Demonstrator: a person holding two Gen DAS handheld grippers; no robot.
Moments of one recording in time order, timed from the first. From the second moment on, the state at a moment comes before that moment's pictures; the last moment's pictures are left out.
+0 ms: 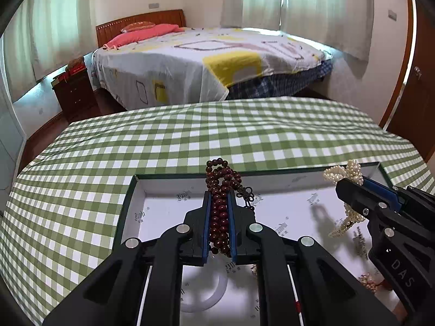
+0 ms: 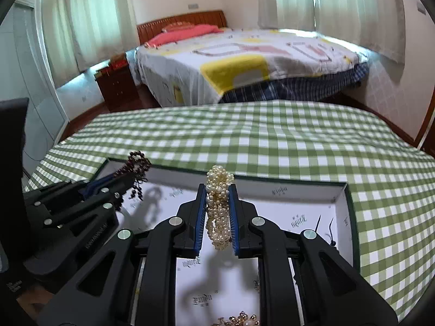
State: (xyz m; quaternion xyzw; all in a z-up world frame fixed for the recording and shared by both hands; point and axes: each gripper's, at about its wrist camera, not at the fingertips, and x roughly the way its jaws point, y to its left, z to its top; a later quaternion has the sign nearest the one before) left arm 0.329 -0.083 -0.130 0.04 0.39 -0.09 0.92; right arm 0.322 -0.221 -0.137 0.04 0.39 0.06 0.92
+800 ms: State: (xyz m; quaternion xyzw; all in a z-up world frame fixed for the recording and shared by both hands) left arm 0.343 -0.086 -0.149 0.05 0.46 -0.09 0.88; right arm 0.337 -0.217 -0.156 0.05 0.45 0.06 0.89
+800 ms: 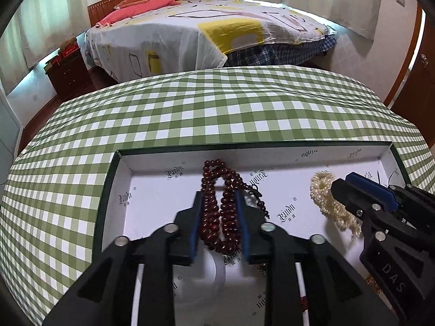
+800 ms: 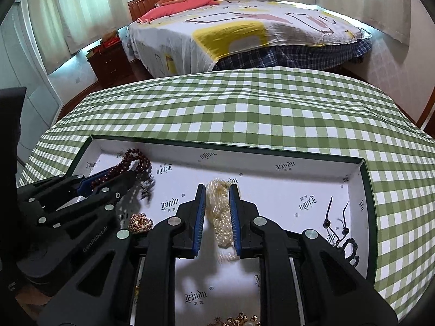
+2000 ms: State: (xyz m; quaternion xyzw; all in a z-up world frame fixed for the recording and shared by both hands) left arm 0.270 -0.058 -0.105 0.03 0.38 -0.08 0.92; right arm 0.248 -0.241 -0.118 0.04 0.38 0.01 0.92
